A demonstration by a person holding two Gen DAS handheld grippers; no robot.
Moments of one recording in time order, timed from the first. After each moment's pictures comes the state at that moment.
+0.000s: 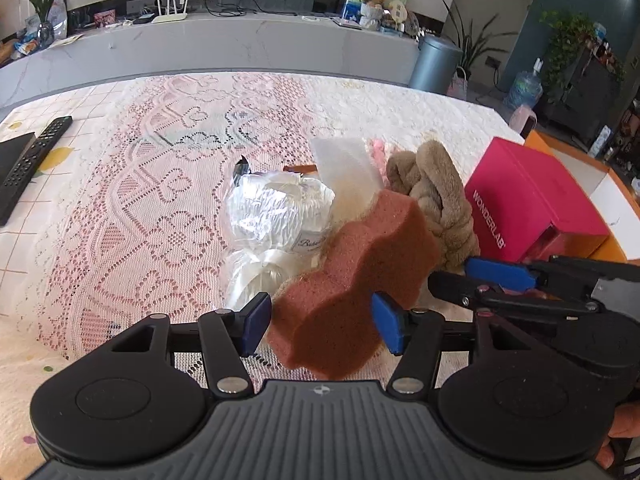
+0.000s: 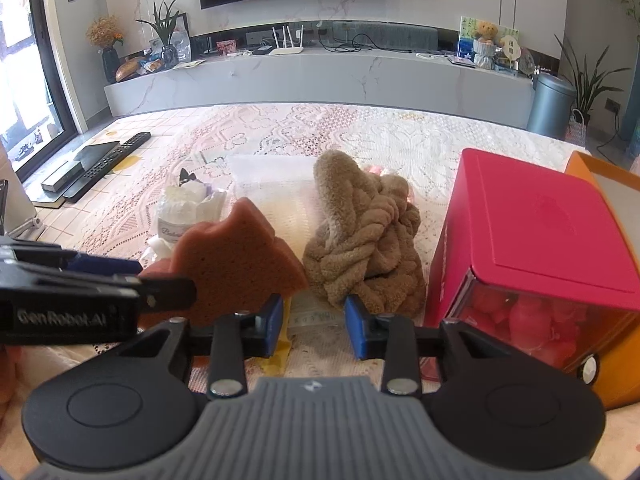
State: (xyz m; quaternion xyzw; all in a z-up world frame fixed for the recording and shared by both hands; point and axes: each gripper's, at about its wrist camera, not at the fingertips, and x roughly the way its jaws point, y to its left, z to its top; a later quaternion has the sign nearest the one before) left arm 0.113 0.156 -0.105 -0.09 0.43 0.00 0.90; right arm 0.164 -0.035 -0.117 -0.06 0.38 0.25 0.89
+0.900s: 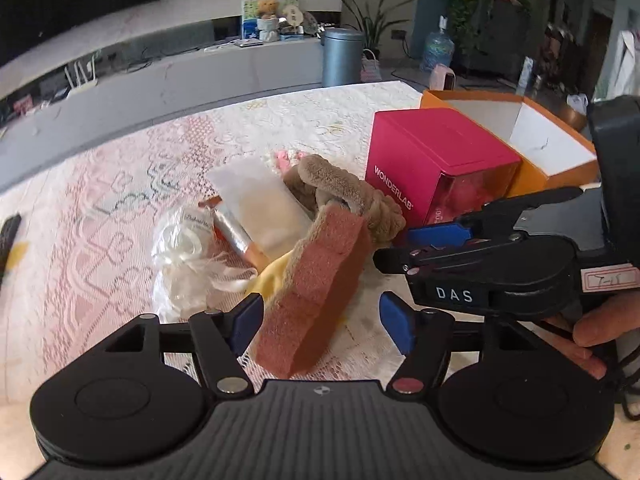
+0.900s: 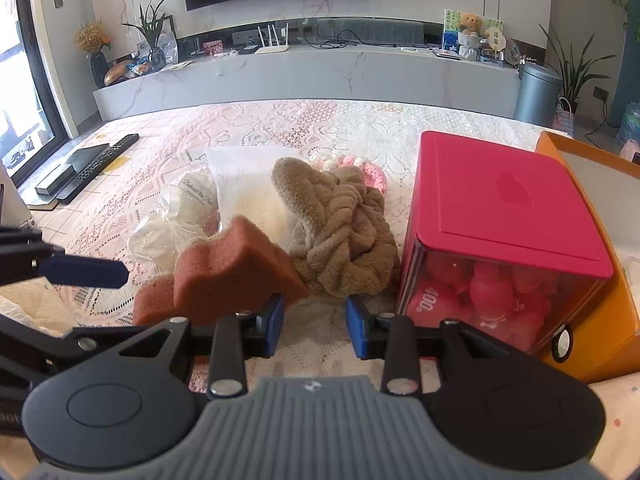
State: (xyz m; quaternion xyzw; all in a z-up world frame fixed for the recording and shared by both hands) left arm 0.093 0.115 -0.083 0.05 0.40 -0.11 0.91; right arm 0.157 -0.057 -0.116 -0.05 0.38 0.24 0.89
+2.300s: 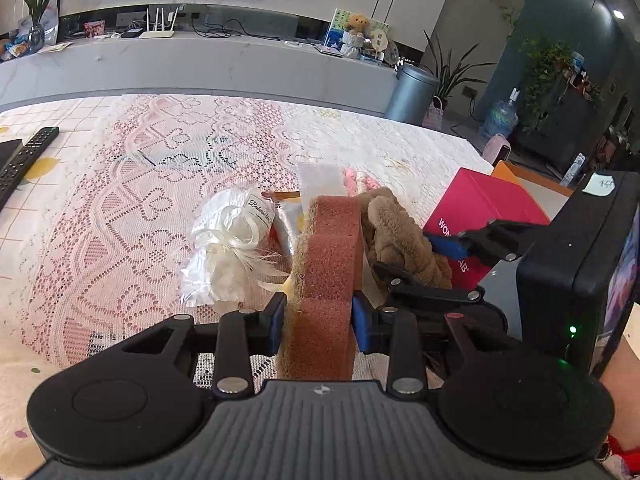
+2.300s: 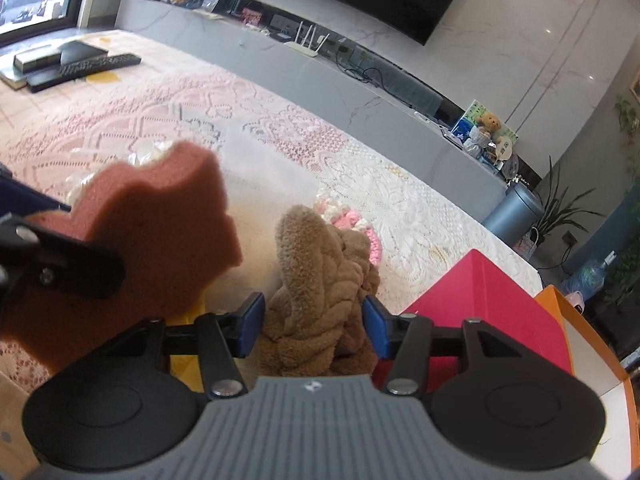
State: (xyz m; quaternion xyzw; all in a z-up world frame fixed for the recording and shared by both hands) left arm 0.102 0.163 -0.097 -0.12 0.38 -0.03 0.92; right arm 0.181 0.012 -0.136 -0.29 0.30 0.22 0.88
